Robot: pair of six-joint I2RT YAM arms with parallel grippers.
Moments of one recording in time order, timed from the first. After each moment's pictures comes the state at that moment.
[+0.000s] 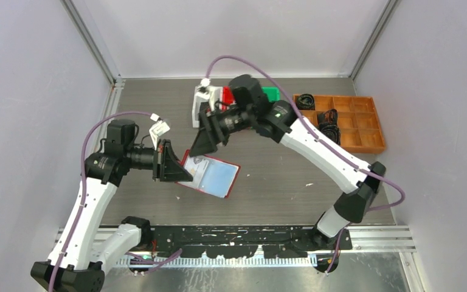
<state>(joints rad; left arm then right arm) -0.20 0.89 1.04 -0.91 1.31 0.01 0.89 1.62 1.80 -0.67 -0.80 0.37</state>
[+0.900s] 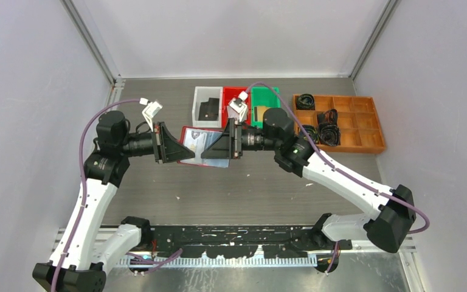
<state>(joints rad) -0.18 0.87 1.00 -0.42 1.15 -0.48 0.80 1.25 1.07 0.11 -0.69 1.03</state>
